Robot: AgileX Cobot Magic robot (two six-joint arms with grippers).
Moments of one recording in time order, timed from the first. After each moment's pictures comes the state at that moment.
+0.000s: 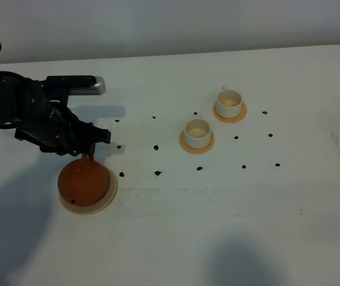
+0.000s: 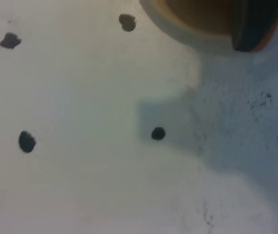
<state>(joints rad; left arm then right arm) -0.24 1.89 -1.12 -0.01 0.45 -0.08 0.02 -0.01 -0.52 -0.04 1.12 0.05</state>
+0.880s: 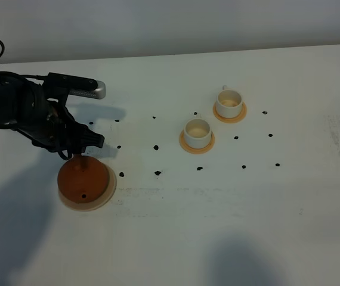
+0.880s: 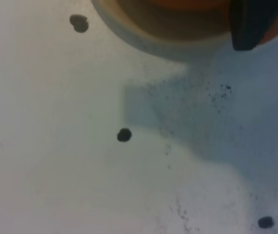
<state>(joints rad) -0.24 1.89 -1.12 0.14 0.42 -0.06 0.02 -0.01 -0.52 -0.04 1.12 0.05</state>
